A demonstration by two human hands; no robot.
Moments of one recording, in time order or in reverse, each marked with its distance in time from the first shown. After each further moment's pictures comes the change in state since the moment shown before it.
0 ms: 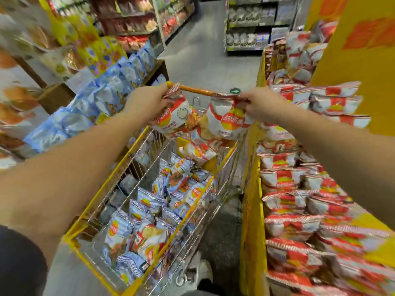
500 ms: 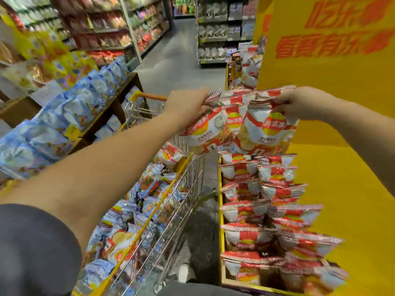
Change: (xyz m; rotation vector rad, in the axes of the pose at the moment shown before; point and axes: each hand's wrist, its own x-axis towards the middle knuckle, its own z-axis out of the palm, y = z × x) left_hand -0.005 0.214 -0.029 0.015 0.094 0.271; right_hand -0.146 0.140 -0.092 -0.161 -0.029 0.252
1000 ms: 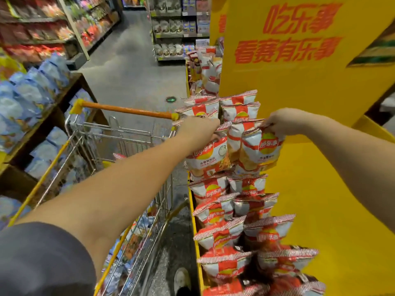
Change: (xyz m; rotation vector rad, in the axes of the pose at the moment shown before) left_hand 0.092 0.082 0.104 -0.057 -0.065 0.345; right_hand 0.059 0.096 0.042 -0.279 -0.351 0.154
